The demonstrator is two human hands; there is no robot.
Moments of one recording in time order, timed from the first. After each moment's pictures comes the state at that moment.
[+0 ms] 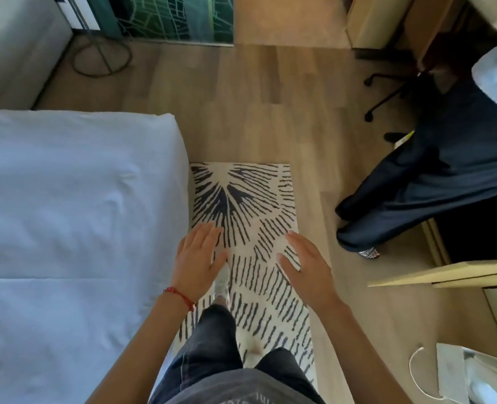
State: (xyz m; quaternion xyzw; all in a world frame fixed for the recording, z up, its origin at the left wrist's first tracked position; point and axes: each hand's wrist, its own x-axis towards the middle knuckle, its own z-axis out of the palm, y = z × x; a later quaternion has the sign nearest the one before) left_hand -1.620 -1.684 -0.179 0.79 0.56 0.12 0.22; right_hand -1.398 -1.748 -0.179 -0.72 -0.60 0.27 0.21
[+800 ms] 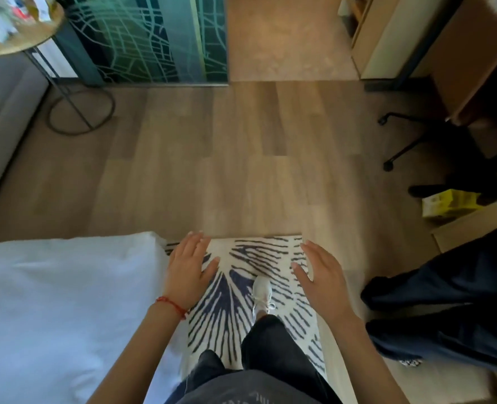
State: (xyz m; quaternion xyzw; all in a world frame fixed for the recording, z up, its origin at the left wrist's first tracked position) left_hand -1.533 -1.176 -0.178 0.78 0.57 0.09 0.25; right_hand -1.286 -1.262 -0.189 -0.77 -0.57 0.22 0.19
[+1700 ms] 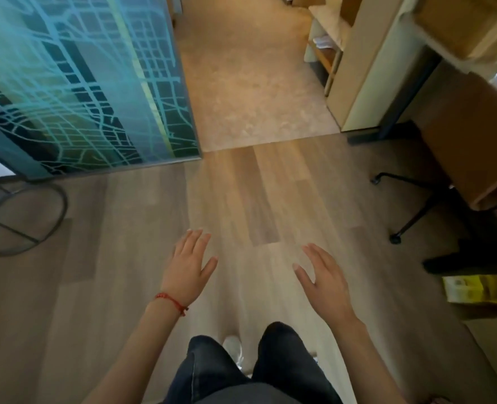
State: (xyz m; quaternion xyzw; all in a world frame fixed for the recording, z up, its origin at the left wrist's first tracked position) left_hand -1.351 -0.601 -0.157 0.84 0.50 0.09 0.20; right_hand -1.120 -0.736 -0.163 -0.83 -0.49 0.18 0.21
